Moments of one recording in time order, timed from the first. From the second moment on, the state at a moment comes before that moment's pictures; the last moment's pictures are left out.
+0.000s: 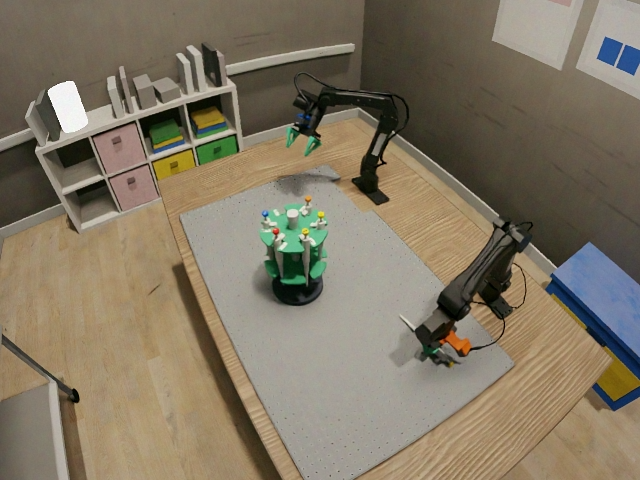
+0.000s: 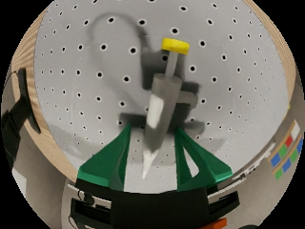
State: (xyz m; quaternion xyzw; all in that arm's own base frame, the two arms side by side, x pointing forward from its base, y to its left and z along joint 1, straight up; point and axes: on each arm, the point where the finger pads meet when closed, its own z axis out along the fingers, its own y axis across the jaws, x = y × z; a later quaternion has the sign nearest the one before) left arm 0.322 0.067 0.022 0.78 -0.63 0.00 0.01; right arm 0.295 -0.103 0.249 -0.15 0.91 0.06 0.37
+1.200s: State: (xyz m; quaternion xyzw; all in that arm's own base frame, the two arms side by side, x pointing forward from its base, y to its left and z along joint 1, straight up) left arm 0.328 0.068 0.061 0.78 -0.63 0.00 0.00; right arm 0.295 -0.103 0.249 -0.15 0.91 0.06 0.37
